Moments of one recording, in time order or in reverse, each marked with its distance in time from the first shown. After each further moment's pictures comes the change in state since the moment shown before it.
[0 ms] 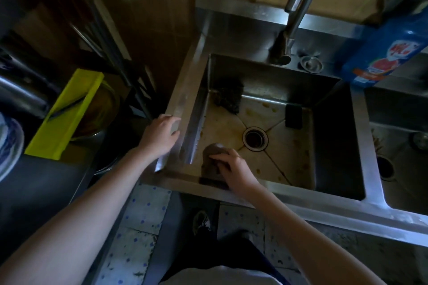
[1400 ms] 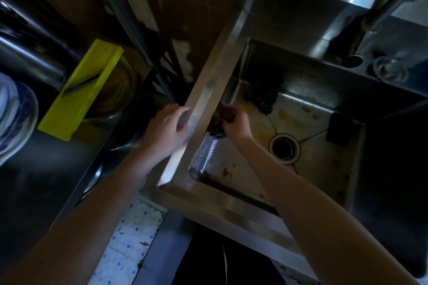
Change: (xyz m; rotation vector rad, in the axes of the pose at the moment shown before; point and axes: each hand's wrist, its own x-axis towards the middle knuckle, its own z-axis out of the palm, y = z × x) left_hand 0.037 -0.019 0.006 -0.088 0.058 -0.135; right_hand 0.194 0.001 0.019 0.503 0.070 0.228
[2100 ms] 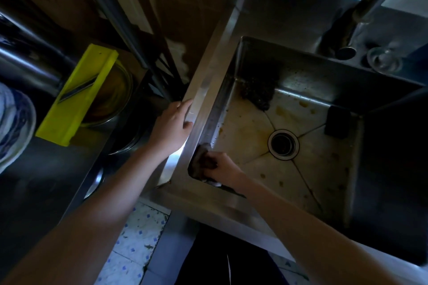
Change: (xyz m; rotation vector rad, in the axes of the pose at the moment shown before) left_hand 0.012 0.009 0.014 0.039 -0.038 0.023; right_hand -0.083 0.034 0.015 -0.291 -0.494 -0.006
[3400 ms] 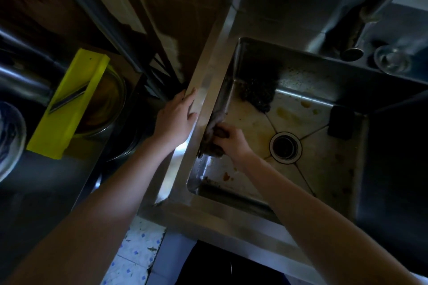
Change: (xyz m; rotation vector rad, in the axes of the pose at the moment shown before) left_hand 0.052 0.005 0.007 0.021 0.008 -0.031; right_hand 0.045 -0.024 -0.050 0.482 0.305 0.058
